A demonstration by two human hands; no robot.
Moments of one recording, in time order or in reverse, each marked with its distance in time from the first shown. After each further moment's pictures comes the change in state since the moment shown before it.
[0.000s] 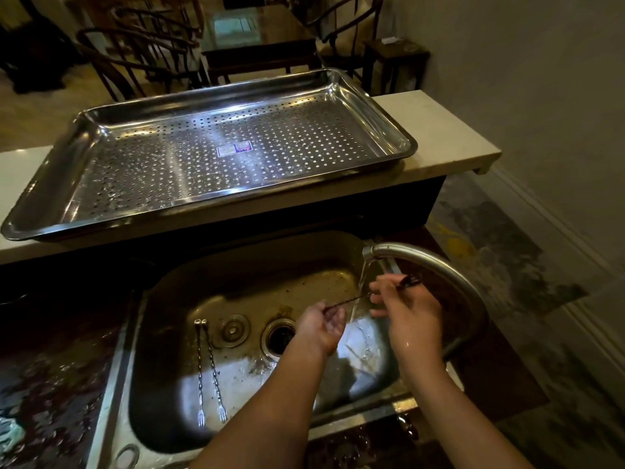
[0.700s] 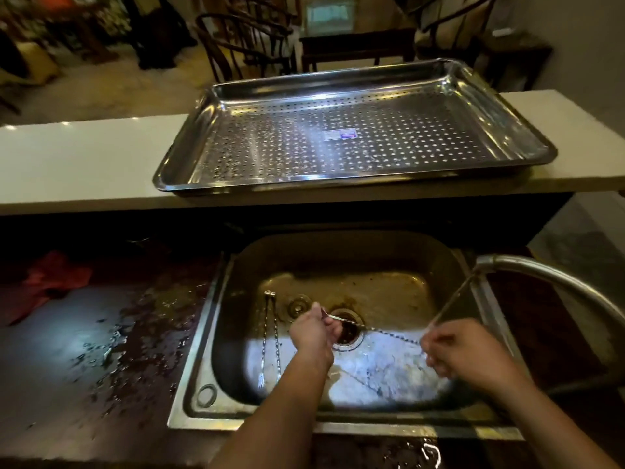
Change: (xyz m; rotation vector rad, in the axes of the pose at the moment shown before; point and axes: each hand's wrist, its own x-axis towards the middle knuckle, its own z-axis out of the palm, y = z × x) left_hand -0.026 0.051 -0.106 -0.091 0.304 0.353; right_hand 0.002 0.004 0.010 -0.759 -0.665 0.135
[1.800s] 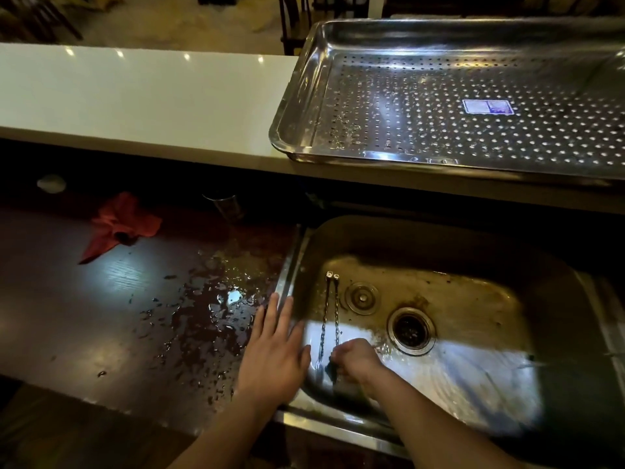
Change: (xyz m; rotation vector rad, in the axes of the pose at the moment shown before) left_hand 0.046 0.082 -0.215 2.007 0.126 1.087; right_hand 0.124 -0.061 0.308 0.143 -0.363 0.205
